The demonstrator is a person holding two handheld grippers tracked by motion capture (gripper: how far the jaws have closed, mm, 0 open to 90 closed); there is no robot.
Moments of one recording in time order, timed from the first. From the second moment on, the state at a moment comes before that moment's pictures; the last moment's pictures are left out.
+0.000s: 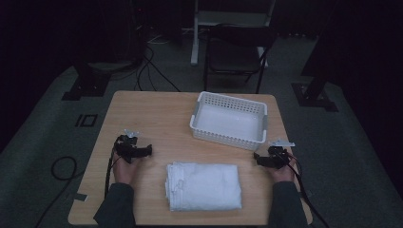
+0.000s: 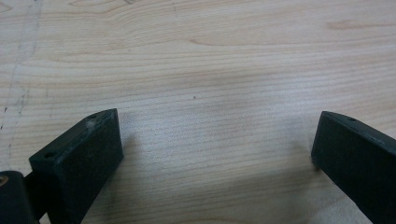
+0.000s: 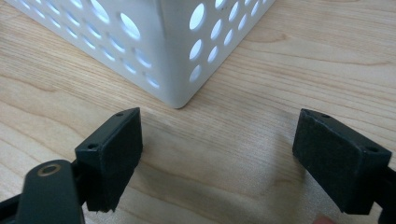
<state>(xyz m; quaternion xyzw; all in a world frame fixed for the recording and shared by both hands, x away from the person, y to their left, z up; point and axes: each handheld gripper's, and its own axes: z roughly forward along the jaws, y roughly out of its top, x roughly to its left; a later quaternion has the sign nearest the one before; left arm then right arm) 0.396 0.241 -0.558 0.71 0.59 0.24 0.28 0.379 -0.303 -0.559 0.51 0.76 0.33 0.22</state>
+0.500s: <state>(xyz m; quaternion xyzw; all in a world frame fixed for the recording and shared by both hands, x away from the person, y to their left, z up) 0.395 0.241 -0.558 0.71 0.59 0.24 0.28 0.376 -0.303 -0.551 0.53 0.76 0.32 0.21</state>
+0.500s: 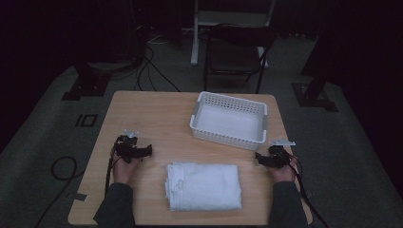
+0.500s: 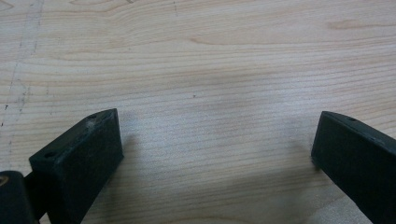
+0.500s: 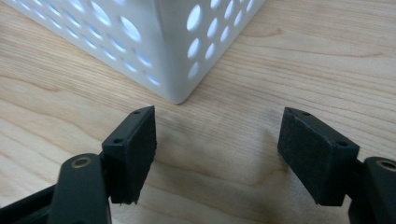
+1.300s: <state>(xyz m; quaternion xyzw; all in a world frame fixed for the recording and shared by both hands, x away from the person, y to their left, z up) 0.394 0.239 -0.558 0.71 0.59 0.24 0.28 0.360 -0.295 -0.510 0.51 0.74 0.36 0.24</state>
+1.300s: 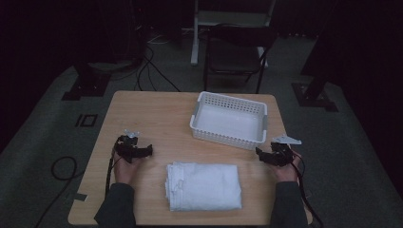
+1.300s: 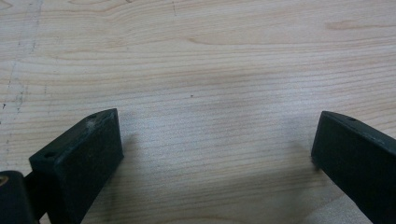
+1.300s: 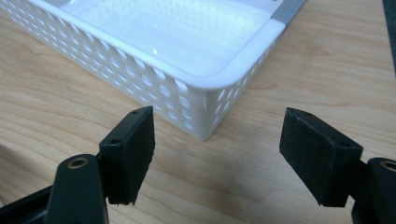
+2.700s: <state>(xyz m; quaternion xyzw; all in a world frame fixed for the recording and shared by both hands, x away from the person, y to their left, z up) 0.394 0.240 -0.558 0.71 0.60 0.25 0.28 0.398 -0.293 -0.490 0.56 0.70 0.37 0.25</state>
